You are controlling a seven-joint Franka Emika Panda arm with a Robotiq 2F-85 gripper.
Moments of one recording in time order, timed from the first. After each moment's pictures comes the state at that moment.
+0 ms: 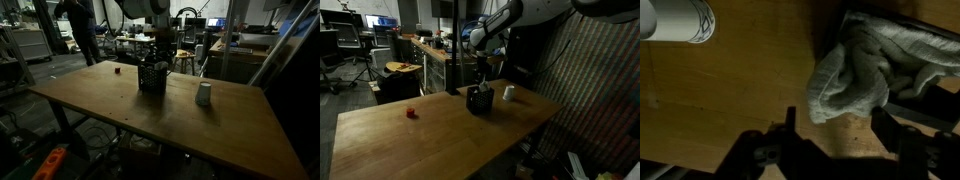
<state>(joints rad) -0.09 0.50 -0.03 -1.60 -0.12 2.16 -0.26</state>
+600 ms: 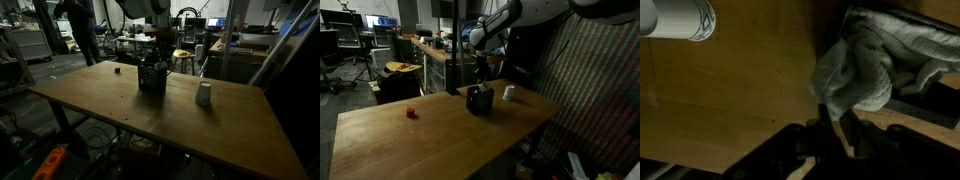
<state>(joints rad) -0.09 0.52 -0.03 -1.58 -0.12 2.15 -0.26</state>
